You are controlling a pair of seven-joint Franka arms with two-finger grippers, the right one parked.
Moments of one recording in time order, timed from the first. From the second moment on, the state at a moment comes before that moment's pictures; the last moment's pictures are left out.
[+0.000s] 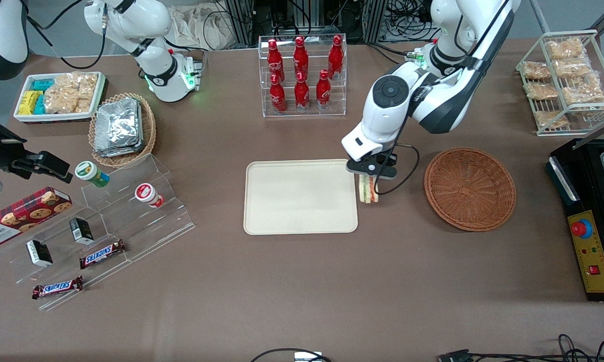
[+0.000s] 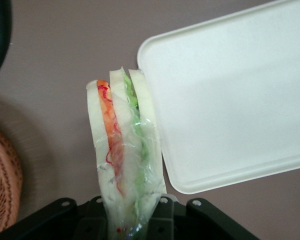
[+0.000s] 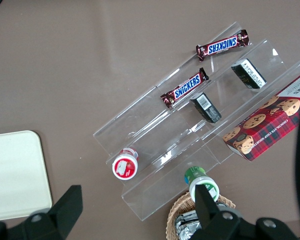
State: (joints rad) arm 0.10 0.23 -0.78 -2.08 0.23 2.23 -0.55
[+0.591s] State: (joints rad) arm 0.03 0.40 -0.81 -2.04 0.34 2.29 -0.64
